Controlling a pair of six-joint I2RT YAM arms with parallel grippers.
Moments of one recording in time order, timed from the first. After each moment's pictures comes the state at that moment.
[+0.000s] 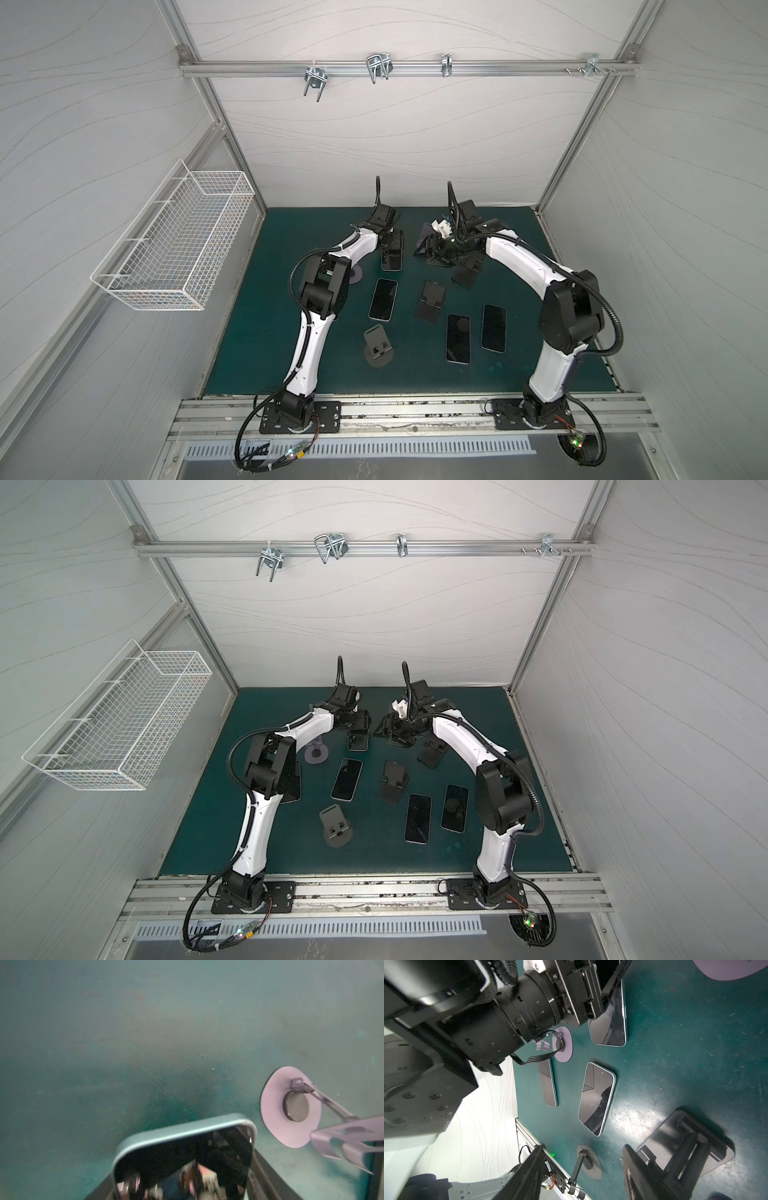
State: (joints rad) left arm -0.38 2.36 1.91 -0.47 0.04 -0.35; right arm 0.47 1.83 1.56 -0.71 -0.62 0.60
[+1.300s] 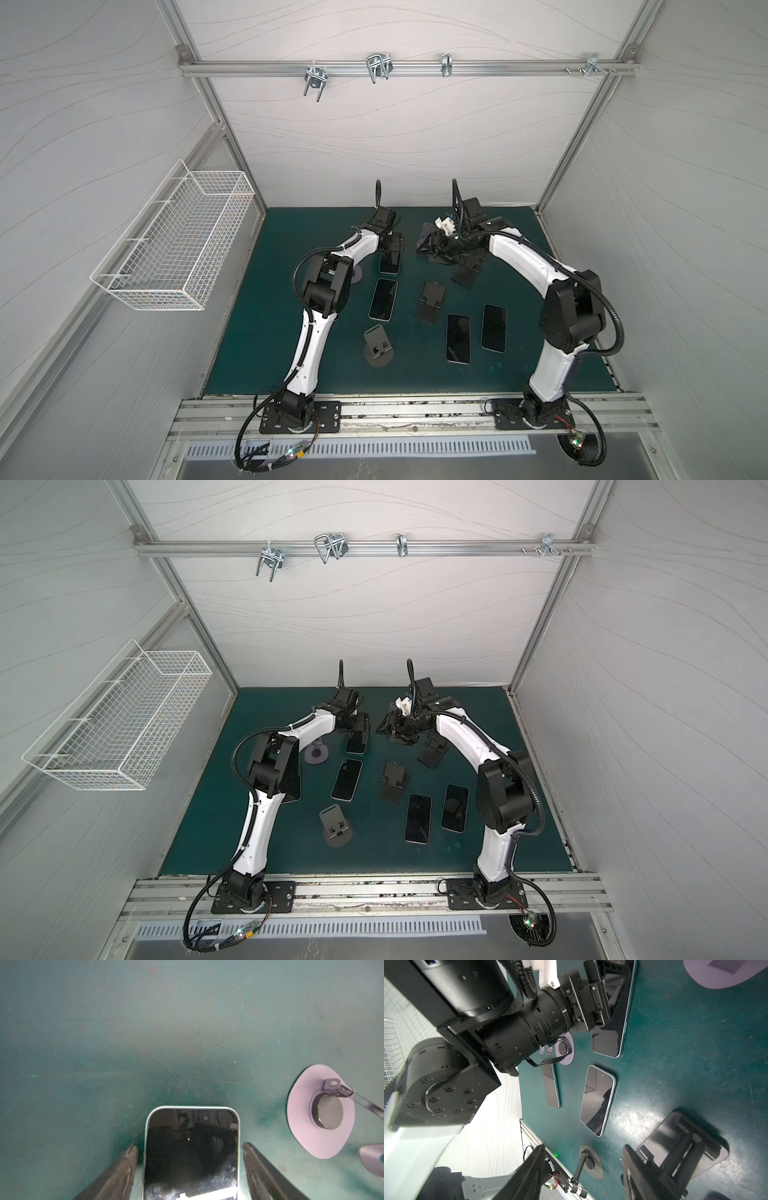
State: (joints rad) left arm -0.38 2.39 1.92 -0.50 0.00 -0.39; right arm 0.44 1.83 1.57 -0.72 -0.65 0.59
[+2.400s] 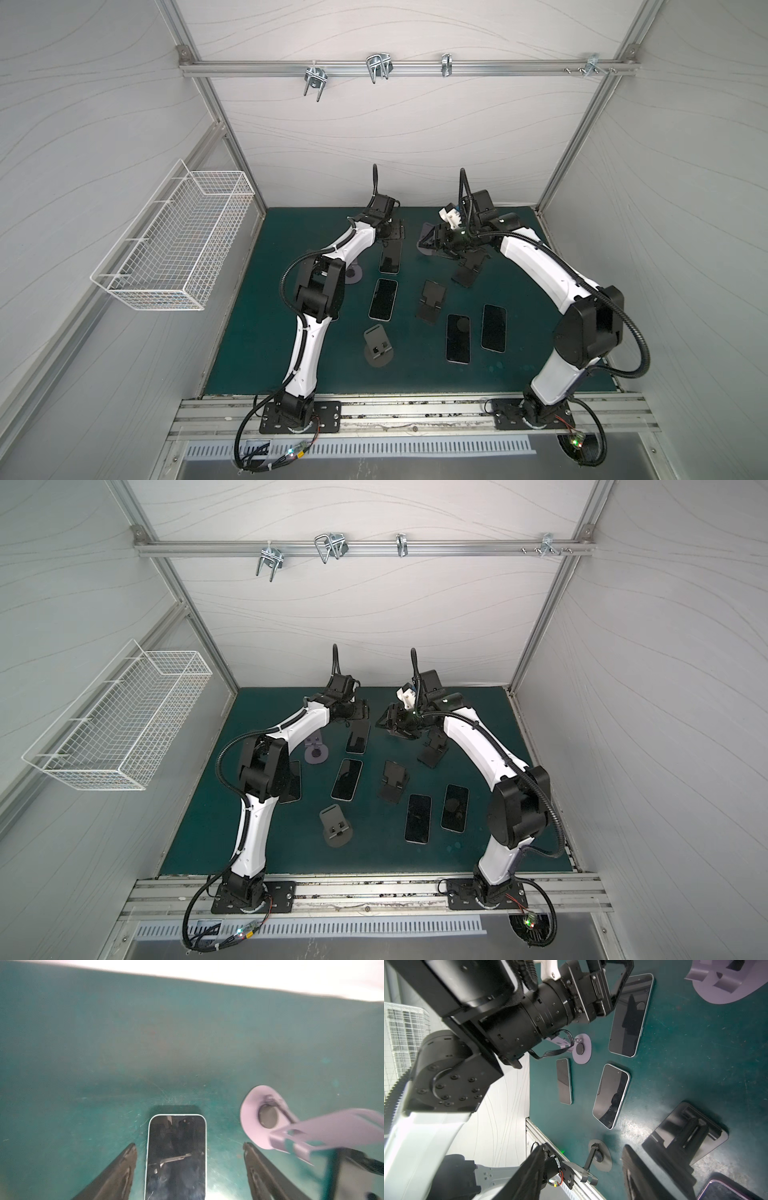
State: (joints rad) left arm -0.38 2.27 1.94 -0.52 -0.01 -0.38; right arm 0.47 1.70 1.60 -0.78 -0.62 0.60
